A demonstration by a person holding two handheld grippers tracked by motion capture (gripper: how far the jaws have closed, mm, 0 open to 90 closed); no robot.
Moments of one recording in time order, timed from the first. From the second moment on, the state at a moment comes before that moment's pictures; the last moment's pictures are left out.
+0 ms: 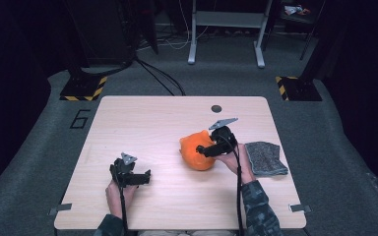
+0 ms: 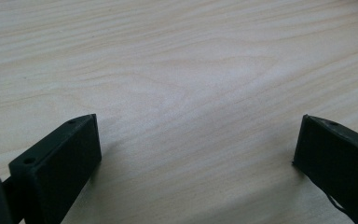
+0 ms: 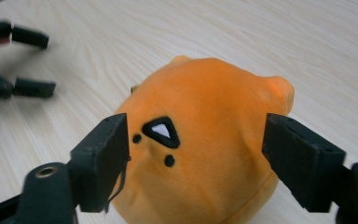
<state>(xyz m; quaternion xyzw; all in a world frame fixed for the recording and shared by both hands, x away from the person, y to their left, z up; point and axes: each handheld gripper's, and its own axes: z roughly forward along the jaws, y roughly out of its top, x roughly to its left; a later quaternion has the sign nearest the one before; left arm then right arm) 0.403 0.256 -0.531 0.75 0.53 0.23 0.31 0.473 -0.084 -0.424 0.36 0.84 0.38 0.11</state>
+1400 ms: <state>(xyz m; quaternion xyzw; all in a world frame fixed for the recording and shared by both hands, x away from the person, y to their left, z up) 0.403 0.256 -0.531 0.75 0.54 0.23 0.31 0.476 -0.082 -0.406 0.24 0.89 0.38 0.11</state>
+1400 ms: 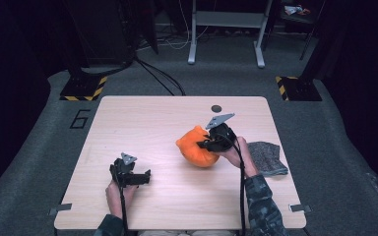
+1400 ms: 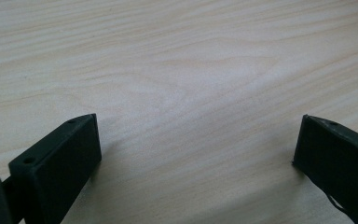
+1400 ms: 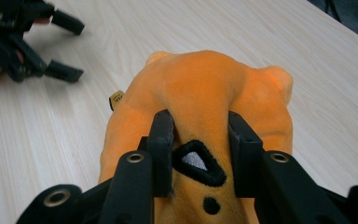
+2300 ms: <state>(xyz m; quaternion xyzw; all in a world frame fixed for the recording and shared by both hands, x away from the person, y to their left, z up) 0.403 0.256 -0.531 0.75 0.54 0.23 0.31 0.463 -0.070 -0.426 0.45 0.82 0.33 0.14</state>
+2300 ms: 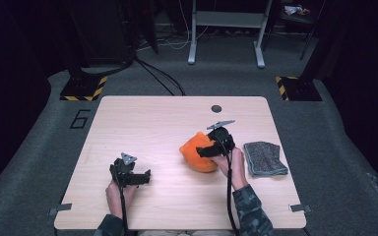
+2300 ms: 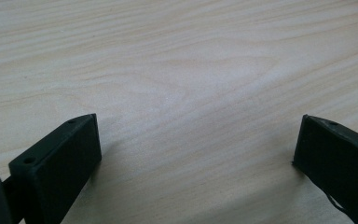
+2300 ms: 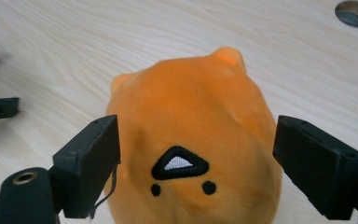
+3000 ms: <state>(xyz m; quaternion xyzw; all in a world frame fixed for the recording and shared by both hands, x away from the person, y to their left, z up) 0.403 0.256 -0.531 0.75 0.54 0.23 0.31 0.469 -0.083 -0.435 0.37 0.85 0.34 0.14</state>
